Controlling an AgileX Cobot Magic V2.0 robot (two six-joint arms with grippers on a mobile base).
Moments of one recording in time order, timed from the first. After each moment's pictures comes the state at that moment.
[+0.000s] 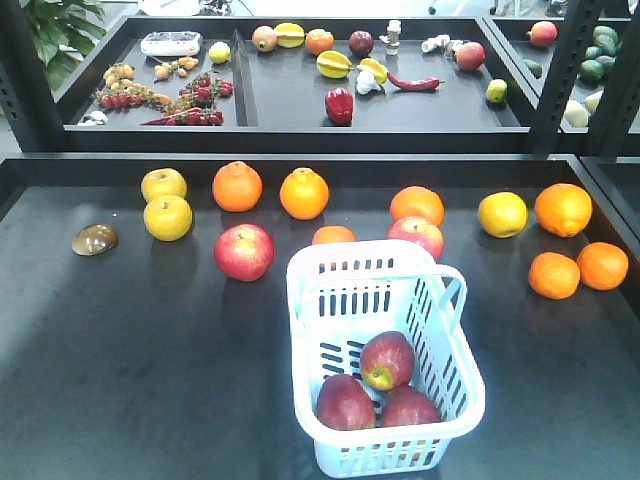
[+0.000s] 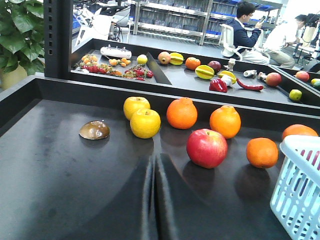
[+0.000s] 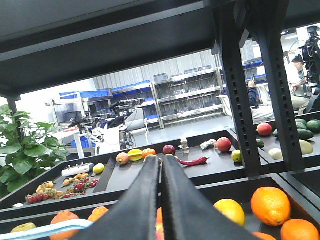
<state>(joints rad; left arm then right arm) 0.01 -0.01 0.03 0.02 0.16 -0.21 -0.01 -0.01 0.03 -0.09 -0.19 0.26</state>
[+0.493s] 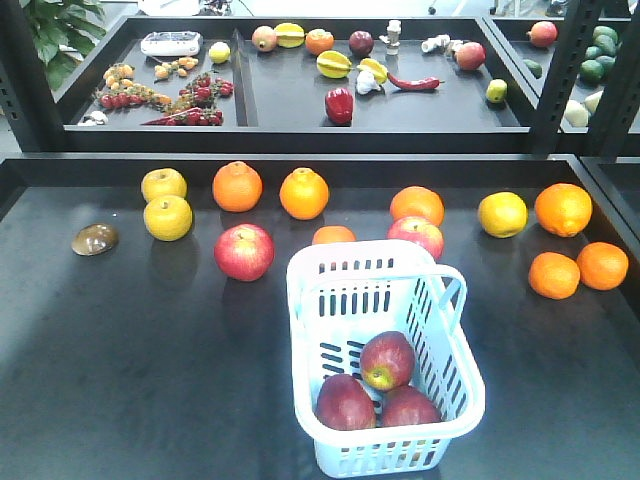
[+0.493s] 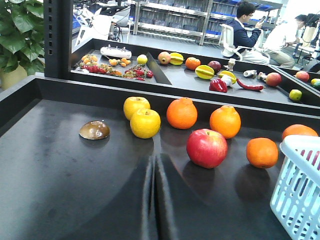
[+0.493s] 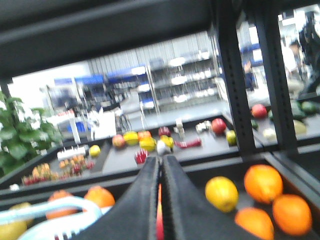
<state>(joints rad) 0.01 -0.01 0.03 0.02 0.16 -0.21 -0.01 -0.01 0.03 -0.09 -0.09 0.26</state>
